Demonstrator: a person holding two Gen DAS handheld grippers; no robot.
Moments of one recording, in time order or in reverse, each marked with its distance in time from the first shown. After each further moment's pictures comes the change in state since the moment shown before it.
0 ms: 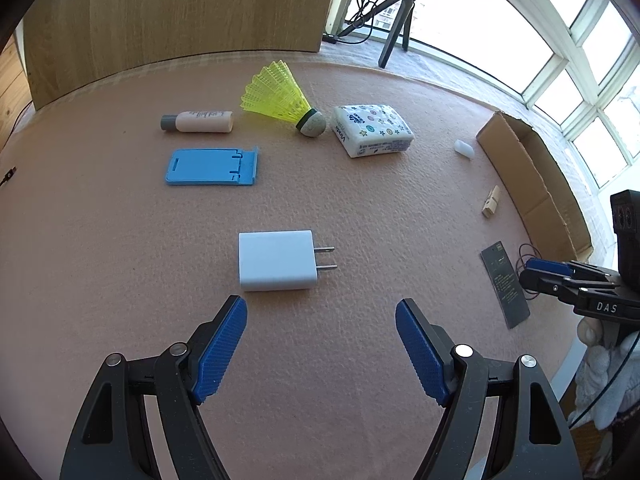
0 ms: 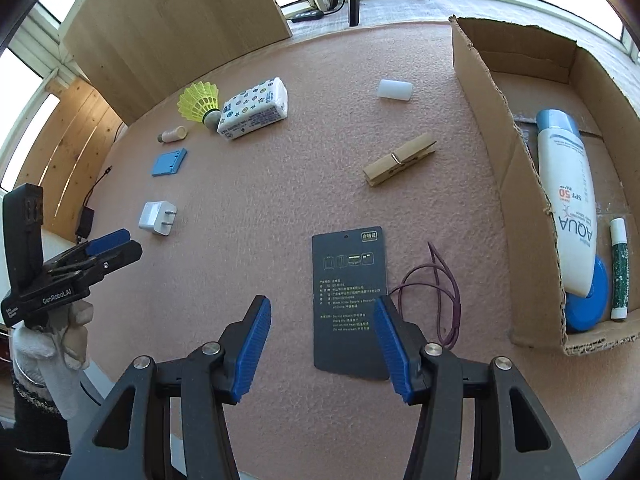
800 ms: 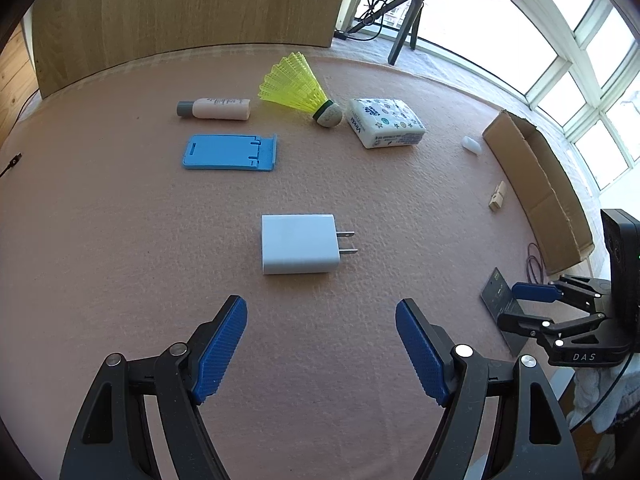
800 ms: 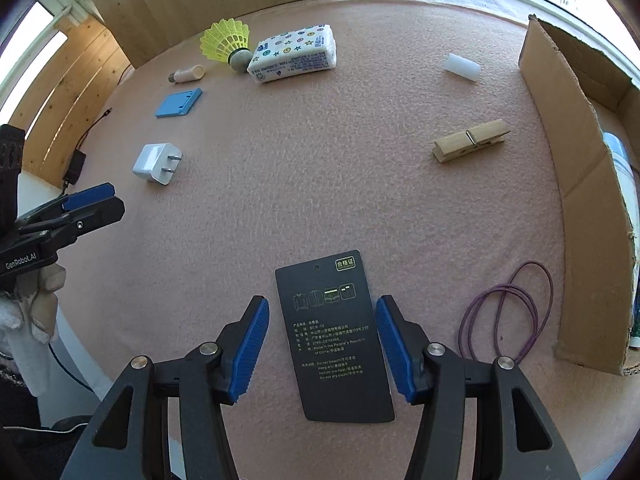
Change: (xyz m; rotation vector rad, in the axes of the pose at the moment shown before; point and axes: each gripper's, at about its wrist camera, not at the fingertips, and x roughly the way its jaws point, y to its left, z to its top) left arm -0.001 0.012 -0.008 -0.012 0.012 -0.002; right arm 0.033 0.040 -0.015 -0.154 0.125 -0.045
